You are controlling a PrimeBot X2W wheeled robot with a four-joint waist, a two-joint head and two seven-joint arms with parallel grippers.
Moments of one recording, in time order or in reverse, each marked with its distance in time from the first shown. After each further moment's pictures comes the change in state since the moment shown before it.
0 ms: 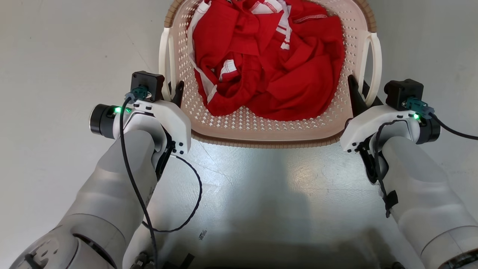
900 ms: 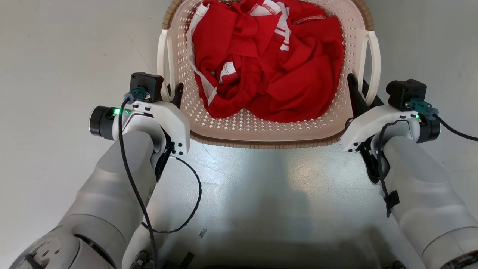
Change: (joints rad) left arm 0.000 -0.002 -0.019 0.009 -0.028 -0.009 0.007; right arm 0.011 -0.004 -0.001 -0.011 0.013 0.002 -0.009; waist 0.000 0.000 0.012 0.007
